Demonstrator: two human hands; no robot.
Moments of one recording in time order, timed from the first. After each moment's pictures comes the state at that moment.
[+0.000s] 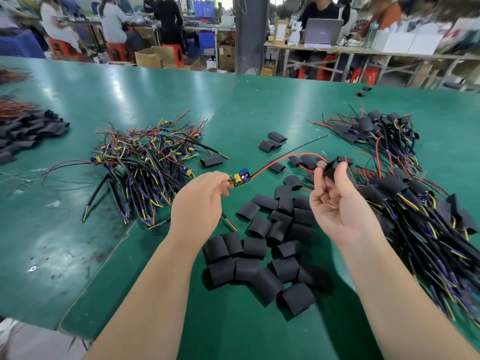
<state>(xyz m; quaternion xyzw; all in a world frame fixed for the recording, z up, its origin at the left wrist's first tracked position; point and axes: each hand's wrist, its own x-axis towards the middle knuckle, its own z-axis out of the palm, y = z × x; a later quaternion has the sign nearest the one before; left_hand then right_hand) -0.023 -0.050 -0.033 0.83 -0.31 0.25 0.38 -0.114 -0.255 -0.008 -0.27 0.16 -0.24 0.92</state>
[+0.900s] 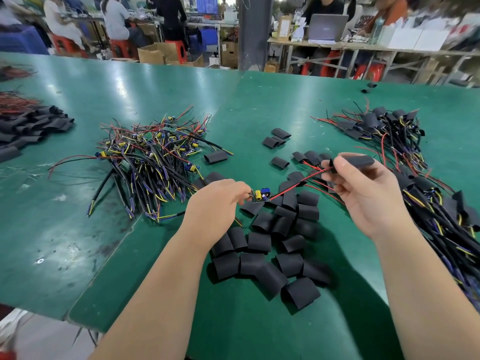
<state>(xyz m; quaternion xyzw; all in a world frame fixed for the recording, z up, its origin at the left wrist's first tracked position) -0.035 -0.056 -0.032 0.86 -0.37 0.16 0.31 -0.130 -0.276 0.009 -0.57 0.11 -0.27 0.77</state>
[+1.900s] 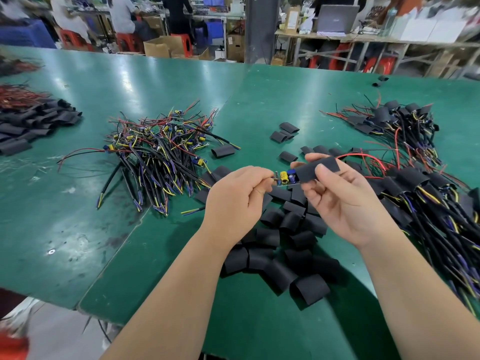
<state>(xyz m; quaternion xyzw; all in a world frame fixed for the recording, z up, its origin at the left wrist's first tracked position) -0.051 -0.072 -0.025 0.78 -0.38 0.25 0.44 -0.125 -0.241 -0.002 -0.52 -0.03 -0.11 0.85</state>
